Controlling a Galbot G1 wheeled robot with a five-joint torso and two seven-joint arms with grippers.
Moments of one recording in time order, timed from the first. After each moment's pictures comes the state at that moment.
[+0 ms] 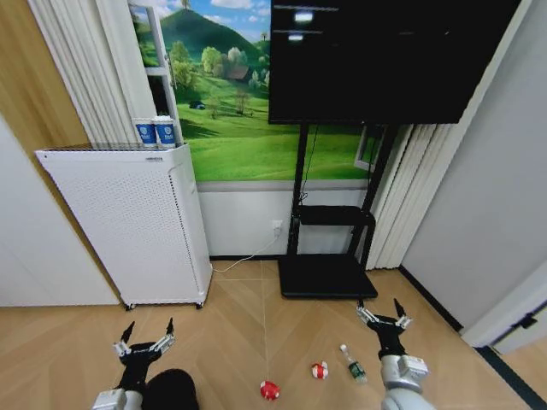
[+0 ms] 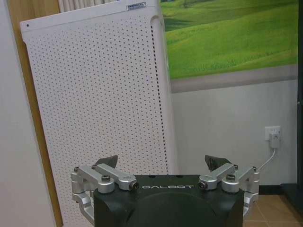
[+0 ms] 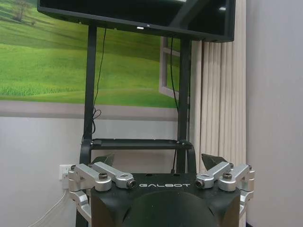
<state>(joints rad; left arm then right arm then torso) 1.79 -1.54 -0.79 -2.22 -0.08 0.01 0.01 -1.59 1.38 0.67 2.01 0.18 0.15 0.22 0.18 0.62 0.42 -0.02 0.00</state>
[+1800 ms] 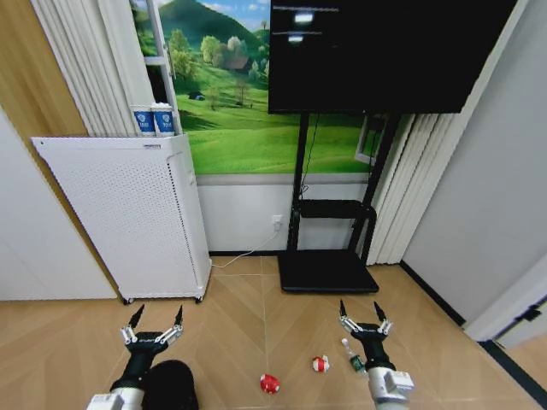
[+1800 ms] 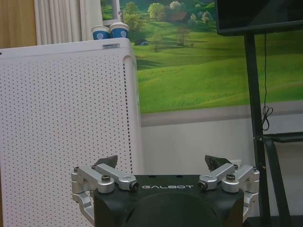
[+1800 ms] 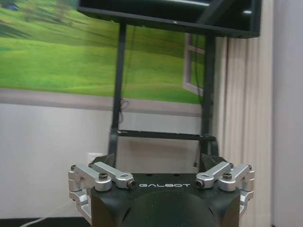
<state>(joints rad) 1.80 -1.52 -0.79 -2.31 -0.15 -0.10 0.13 -1.63 1.42 0.61 2.02 0.08 0.22 0.17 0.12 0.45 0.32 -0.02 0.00</state>
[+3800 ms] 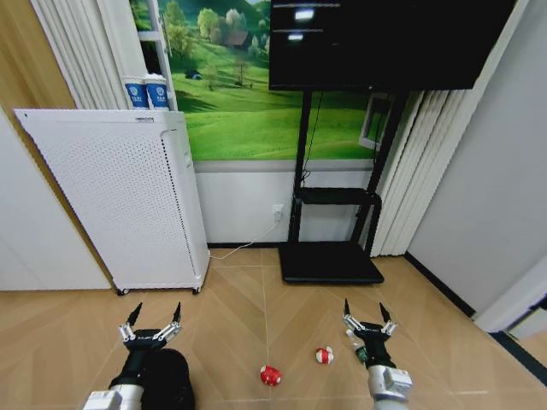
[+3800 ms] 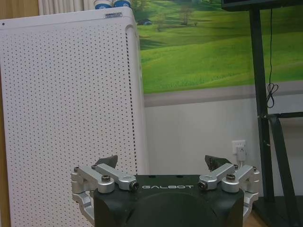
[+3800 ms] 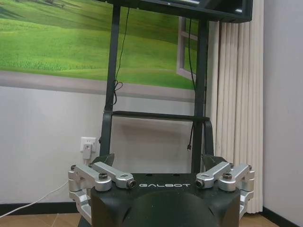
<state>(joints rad) 1.79 -1.53 -0.79 -2.28 -0.14 -0.09 0.12 -1.62 1.42 0.61 2.00 0.08 0.24 0.20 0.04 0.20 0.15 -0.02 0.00</state>
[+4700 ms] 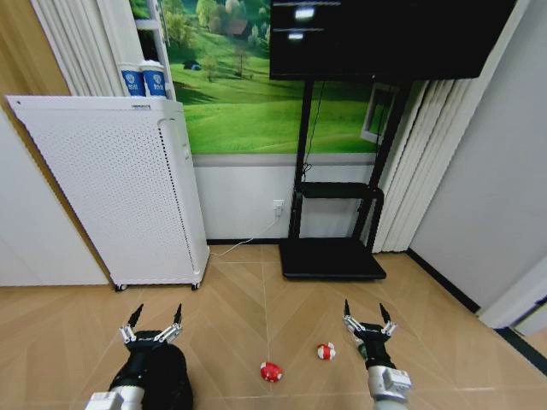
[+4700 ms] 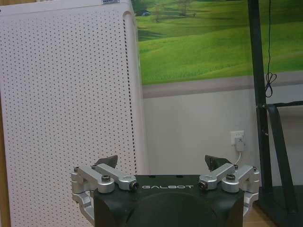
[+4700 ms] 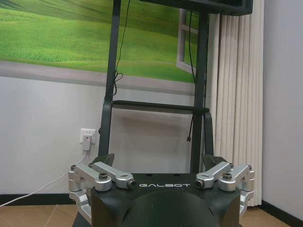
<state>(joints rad) 1.79 -1.53 -0.79 -2.28 -0.13 -0.09 0.12 -1.62 1.42 0.61 1.98 0.07 0.24 0.20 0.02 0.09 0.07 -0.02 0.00</state>
